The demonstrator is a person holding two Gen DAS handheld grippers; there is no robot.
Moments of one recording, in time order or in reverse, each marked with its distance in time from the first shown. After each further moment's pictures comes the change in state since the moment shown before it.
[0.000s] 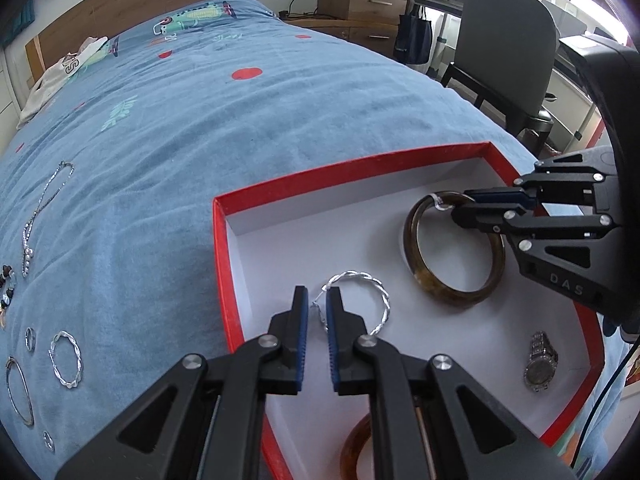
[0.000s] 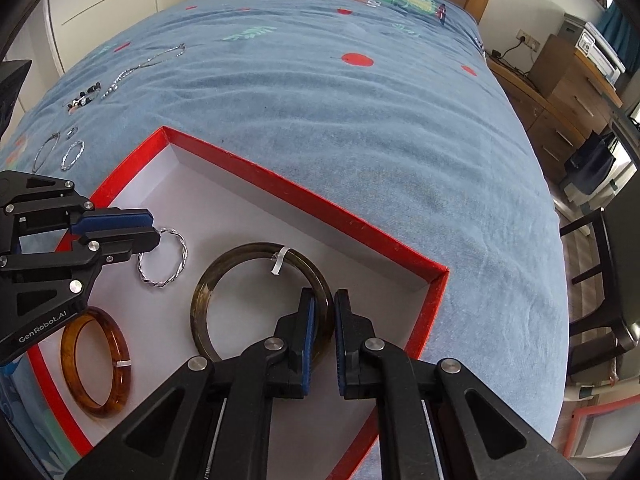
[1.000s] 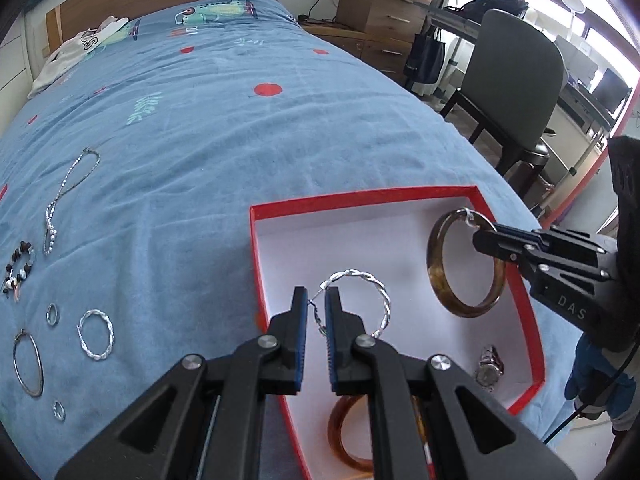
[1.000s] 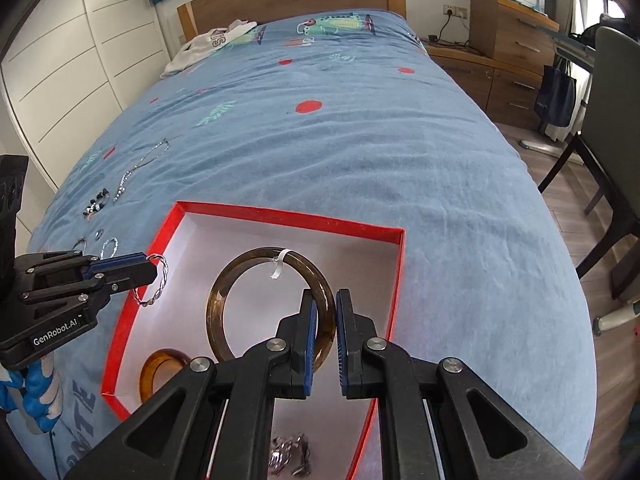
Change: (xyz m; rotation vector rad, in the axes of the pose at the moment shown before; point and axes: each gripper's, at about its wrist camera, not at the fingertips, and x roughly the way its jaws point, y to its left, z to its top) left arm -0.042 0.013 0.012 -0.114 -0.002 -0.041; right arm -0.047 -0.018 -0.018 0.324 -0.145 0.082
